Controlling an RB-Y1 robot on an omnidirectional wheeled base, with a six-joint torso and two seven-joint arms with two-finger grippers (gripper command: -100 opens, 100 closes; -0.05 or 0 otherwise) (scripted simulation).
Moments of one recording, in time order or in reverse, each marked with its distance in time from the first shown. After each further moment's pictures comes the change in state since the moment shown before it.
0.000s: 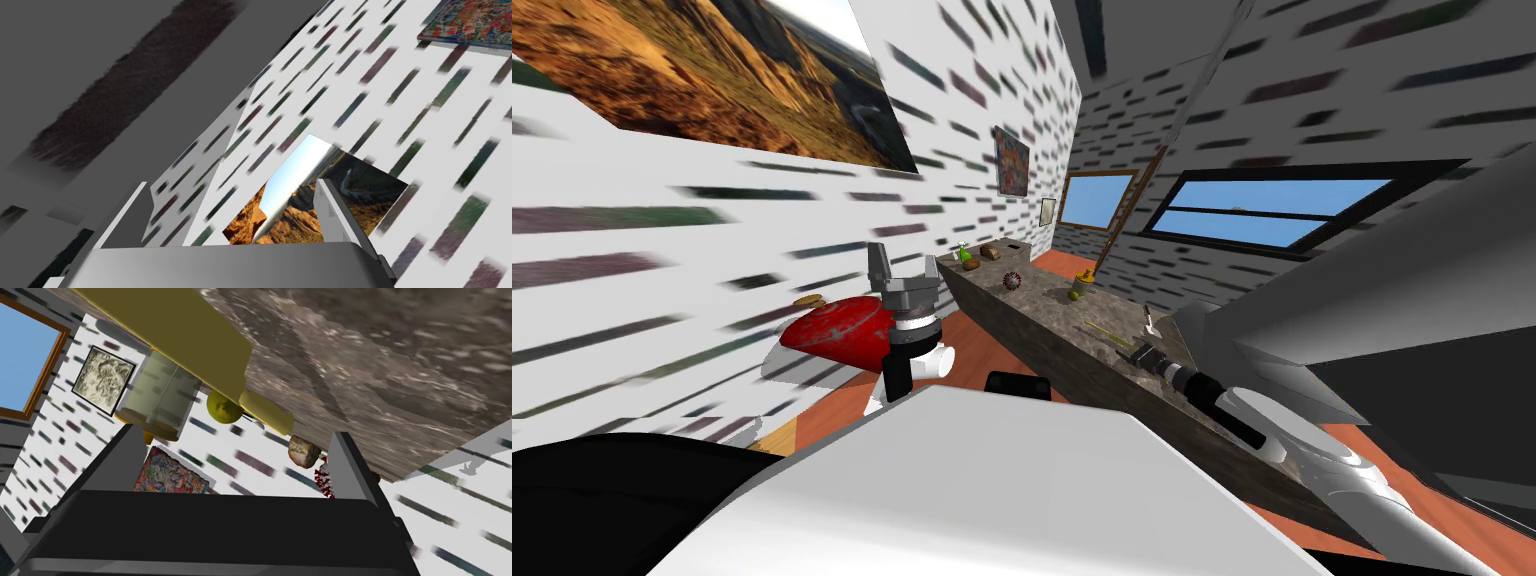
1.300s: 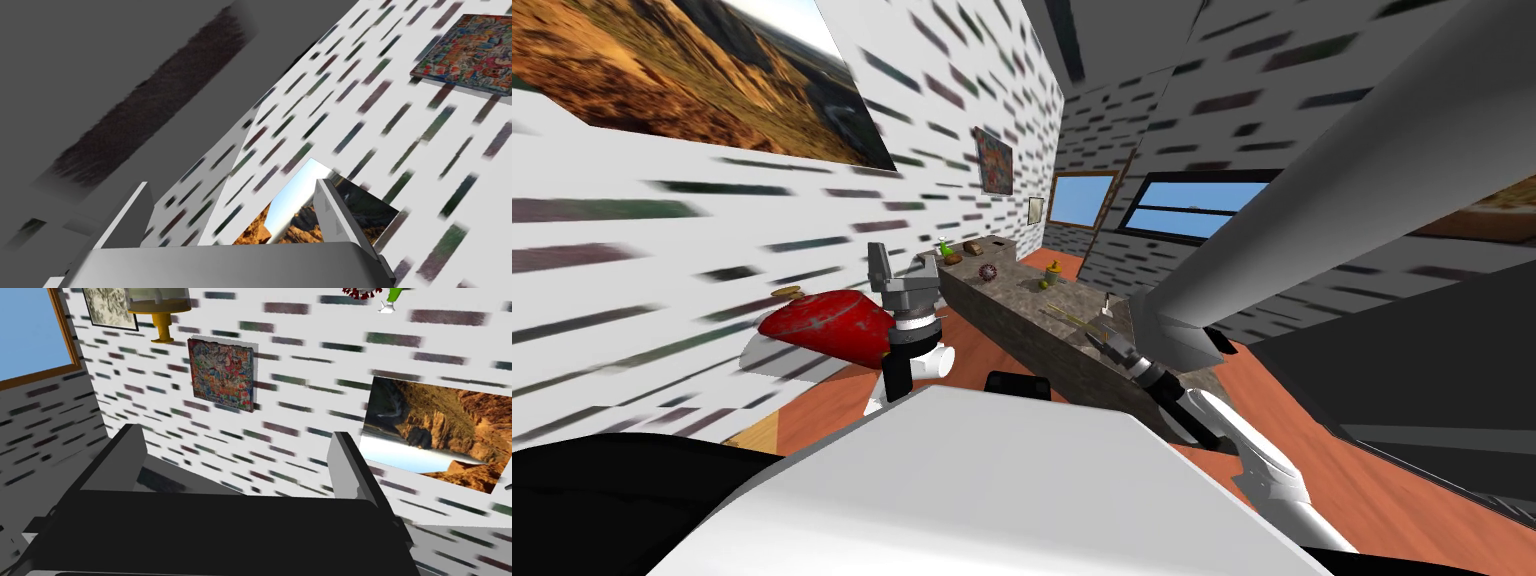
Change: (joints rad) left arm 0.000 0.000 0.000 0.000 0.000 0.000 0.000; right arm 0.052 0.283 -0.018 -0.351 -0.193 -0.086 -0.143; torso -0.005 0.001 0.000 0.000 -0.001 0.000
